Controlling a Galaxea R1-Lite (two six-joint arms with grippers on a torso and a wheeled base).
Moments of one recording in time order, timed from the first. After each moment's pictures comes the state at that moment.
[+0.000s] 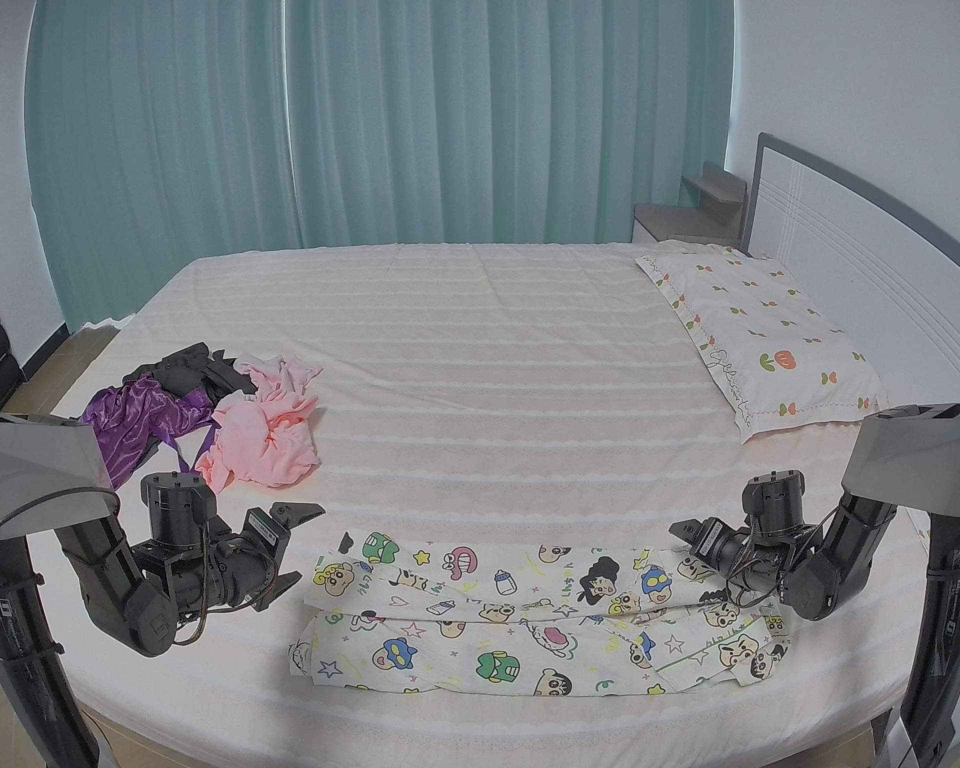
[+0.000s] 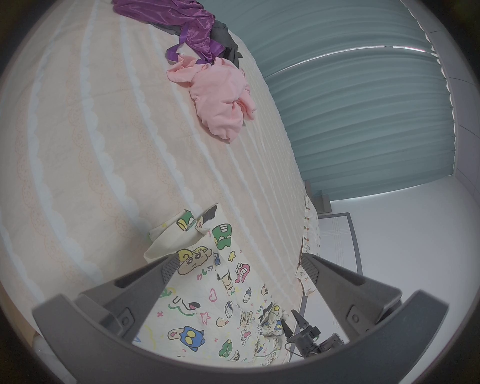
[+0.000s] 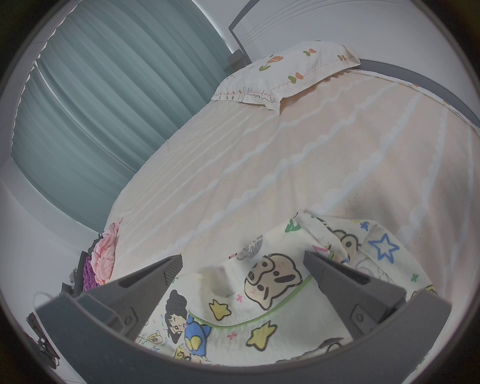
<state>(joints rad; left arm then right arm) -0.13 2.09 -0.39 -1.17 -0.29 -1.16 0.23 2.25 -0.59 -1.01 -0.10 0.76</state>
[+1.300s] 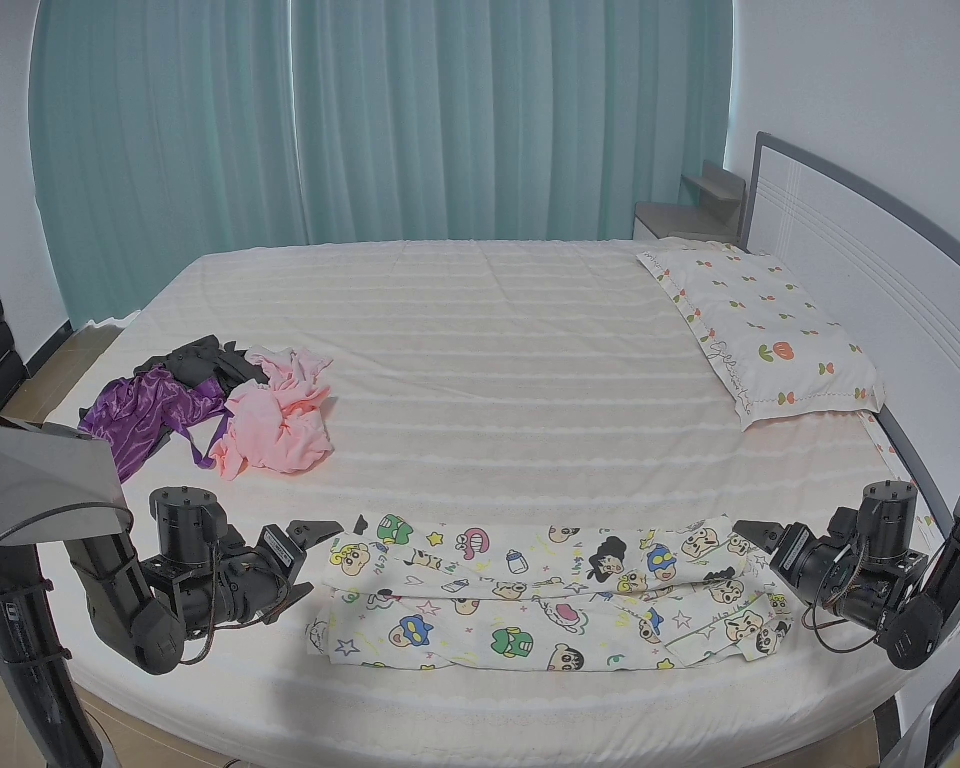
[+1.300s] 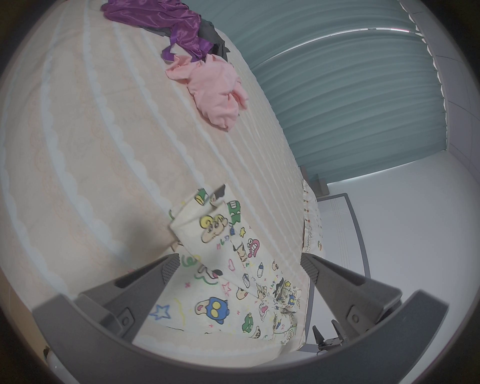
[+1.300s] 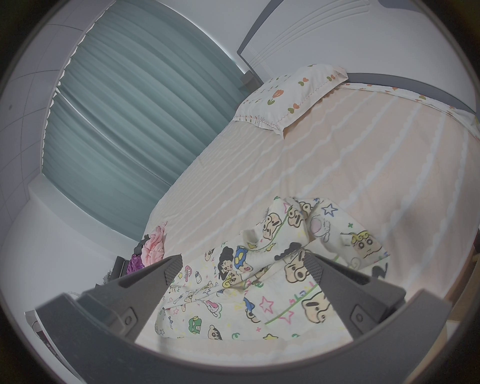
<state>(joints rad) -0.18 2.11 -0.34 -1.25 -0.29 -1.09 0.16 1.88 -0.12 -1.27 0.06 0.78</state>
